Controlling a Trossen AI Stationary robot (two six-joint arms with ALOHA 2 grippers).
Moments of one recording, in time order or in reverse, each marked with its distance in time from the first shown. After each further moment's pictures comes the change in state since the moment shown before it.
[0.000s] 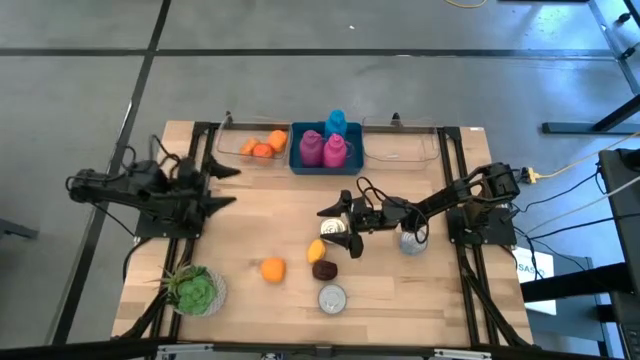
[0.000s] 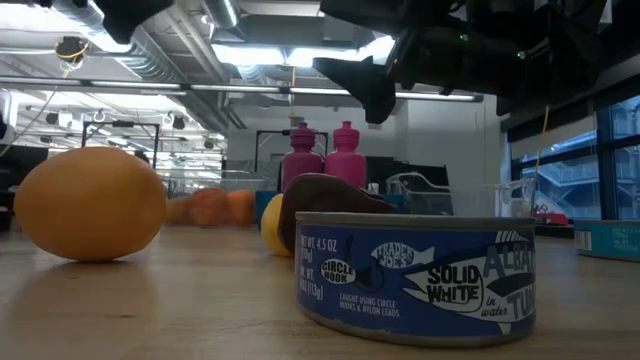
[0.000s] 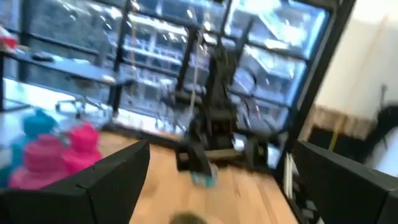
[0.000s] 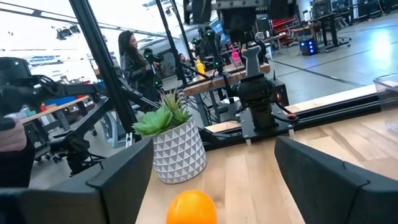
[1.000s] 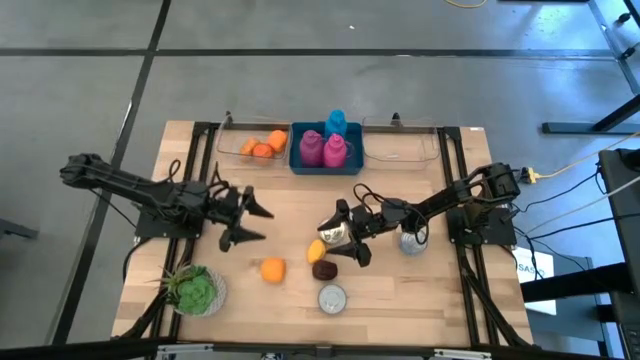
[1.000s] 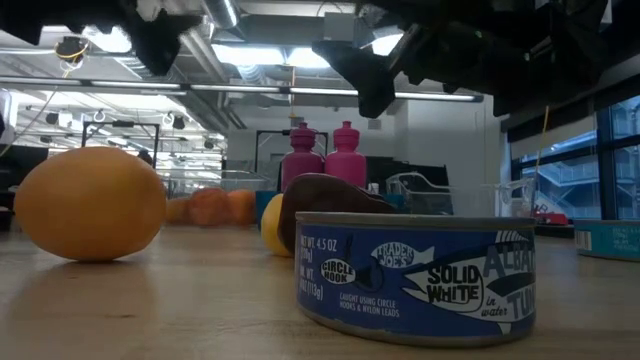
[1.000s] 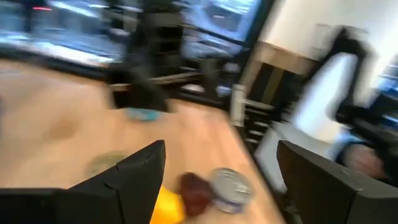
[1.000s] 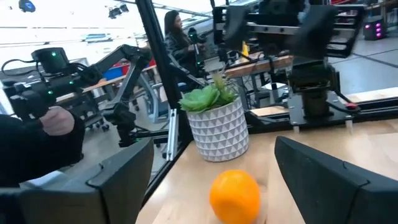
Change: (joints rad) left arm -0.082 0.414 -0.094 0.366 0.247 -0.094; right arm 0.009 0.000 0.000 -0.019 -0.204 -0.020
